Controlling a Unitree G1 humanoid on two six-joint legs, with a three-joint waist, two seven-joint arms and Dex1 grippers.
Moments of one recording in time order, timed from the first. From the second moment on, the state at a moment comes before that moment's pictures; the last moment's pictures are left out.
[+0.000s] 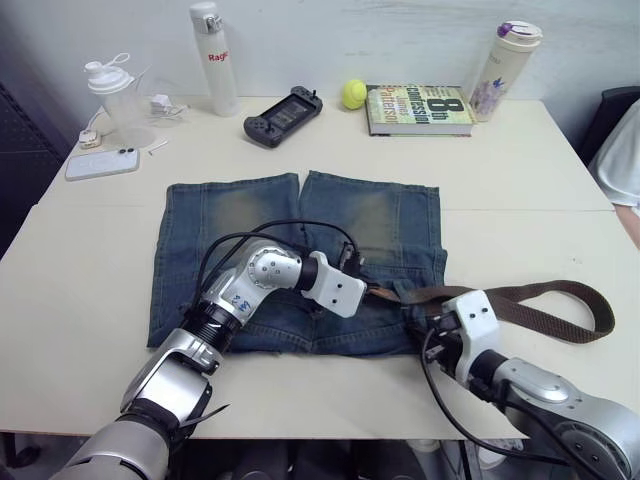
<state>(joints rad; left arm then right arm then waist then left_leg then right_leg) -0.80 0.32 -0.45 0.44 0.27 -0.54 -0.91 0.14 -0.69 0.01 -0.71 0.85 0.85 -0.04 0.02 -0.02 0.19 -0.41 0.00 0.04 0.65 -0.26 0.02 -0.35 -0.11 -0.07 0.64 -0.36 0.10</state>
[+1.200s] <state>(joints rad) -0.42 0.76 -0.17 0.20 -0.04 -0.84 -0.85 0.06 -0.49 -0.11 -0.68 0.83 1.06 0.02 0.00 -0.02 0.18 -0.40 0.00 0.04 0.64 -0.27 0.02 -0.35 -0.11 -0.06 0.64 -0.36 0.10</state>
